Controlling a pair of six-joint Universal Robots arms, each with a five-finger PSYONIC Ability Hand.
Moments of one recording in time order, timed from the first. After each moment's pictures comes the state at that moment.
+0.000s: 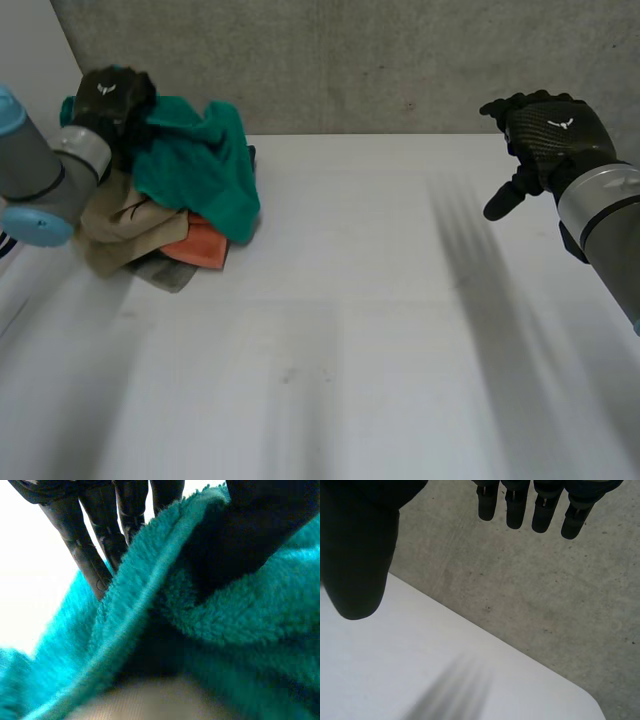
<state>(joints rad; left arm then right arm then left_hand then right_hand) 4.59 -2.40 -0.76 3.36 -1.28 3.31 1.89 -1.36 1.43 0.00 1.55 2.95 1.12 1.18 1.17 1.20 0.94 0.23 0.21 0.21 0.21 0.05</state>
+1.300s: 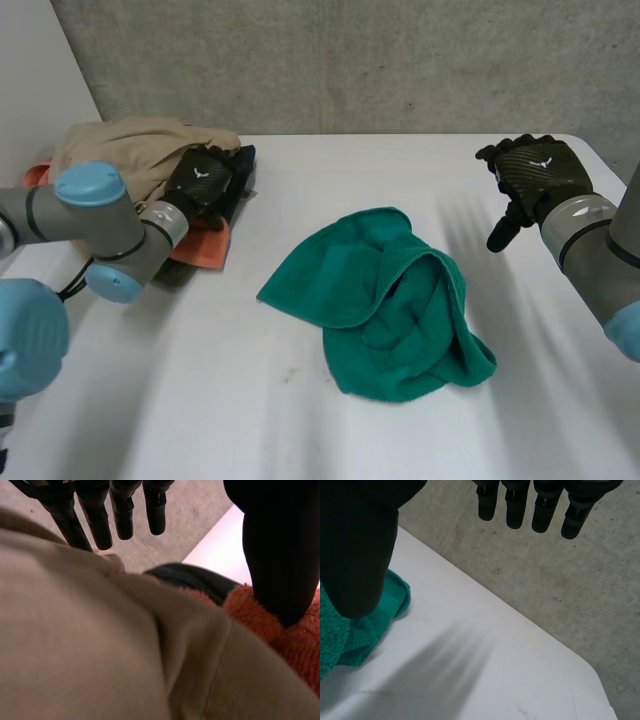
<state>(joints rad) 4.48 -2.66 -0.75 3.37 -1.21 3.63 1.87 -1.23 1.43 -0.02 1.56 2.83 0.27 0.27 0.27 0.27 0.10 0.23 0.21 0.21 0.21 0.05</state>
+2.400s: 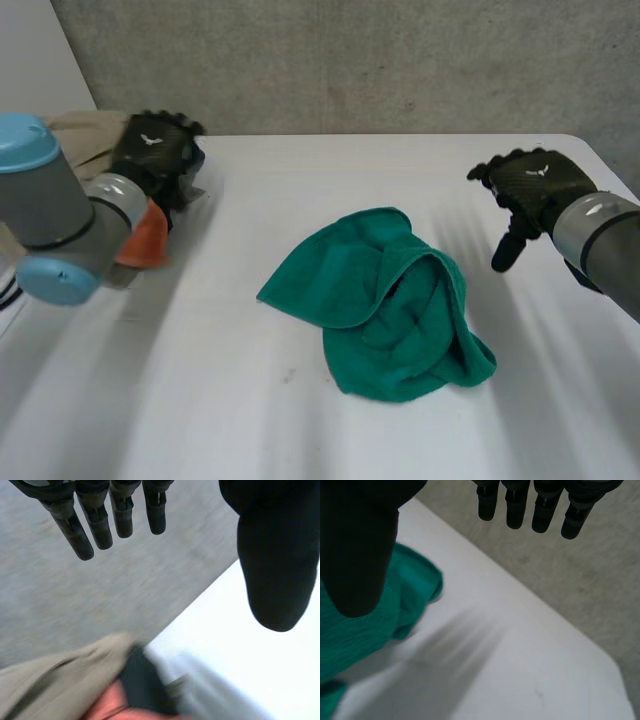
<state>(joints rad) 4.47 -2.15 -1.23 3.37 -1.39 3.53 1.87 -1.29 1.38 0.23 1.49 2.75 0.25 0.25 0.26 0.24 0.06 0.23 0.21 0.21 0.21 0.05</state>
